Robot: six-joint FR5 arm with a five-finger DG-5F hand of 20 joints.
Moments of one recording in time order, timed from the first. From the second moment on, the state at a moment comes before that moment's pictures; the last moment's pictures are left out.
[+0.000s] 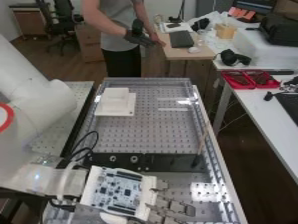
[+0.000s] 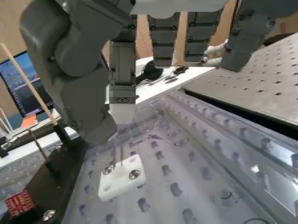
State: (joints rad) arm 1.08 -2.24 -1.57 -2.70 -1.92 -0.47
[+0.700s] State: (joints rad) arm 1.08 -2.27 -1.53 -2.71 -1.95 -0.48
